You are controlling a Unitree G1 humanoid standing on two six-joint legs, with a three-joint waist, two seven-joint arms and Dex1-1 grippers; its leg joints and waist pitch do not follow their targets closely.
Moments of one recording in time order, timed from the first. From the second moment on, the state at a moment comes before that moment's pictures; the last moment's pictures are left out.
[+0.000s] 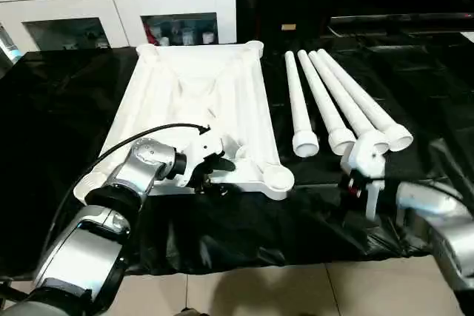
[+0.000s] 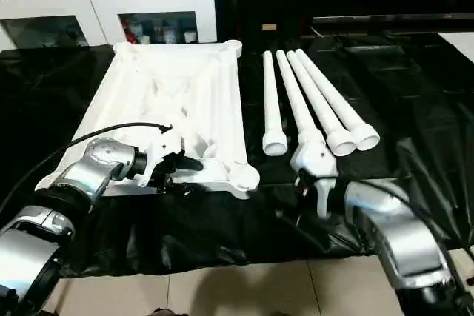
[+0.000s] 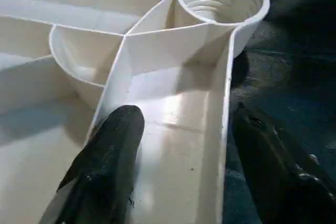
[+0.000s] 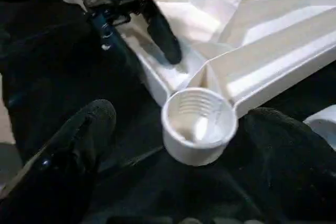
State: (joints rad) left arm -0.79 0.31 -0.29 1.00 0.02 -0.06 -1.22; right arm -0.16 -0.58 0.11 -0.14 0.30 0.42 0.90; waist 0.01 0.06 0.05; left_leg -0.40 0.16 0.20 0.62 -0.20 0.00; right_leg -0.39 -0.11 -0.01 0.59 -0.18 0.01
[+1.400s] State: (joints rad) left arm -0.59 0.29 -0.25 0.56 0.05 0.22 -1.00; right arm -0.16 -0.58 0.13 -0.14 0.28 0.42 0.89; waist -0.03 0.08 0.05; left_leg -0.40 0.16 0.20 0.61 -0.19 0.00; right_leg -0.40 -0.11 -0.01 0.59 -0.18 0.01
